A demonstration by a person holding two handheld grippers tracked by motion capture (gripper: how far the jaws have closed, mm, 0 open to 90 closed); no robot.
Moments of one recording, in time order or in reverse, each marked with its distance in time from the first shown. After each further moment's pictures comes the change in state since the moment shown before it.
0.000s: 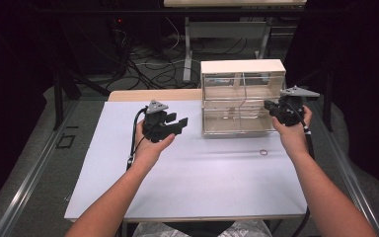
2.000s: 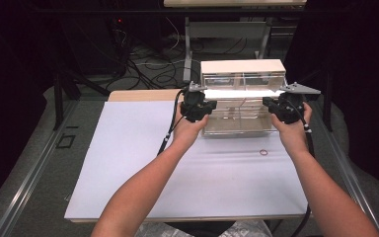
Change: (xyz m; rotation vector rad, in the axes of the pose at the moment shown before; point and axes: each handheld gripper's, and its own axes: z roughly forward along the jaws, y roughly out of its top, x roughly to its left) left arm -0.046 0.054 0.081 0.016 -0.064 0.003; right arm 0.008 0.012 -0.007 -0.035 0.016 -0.011
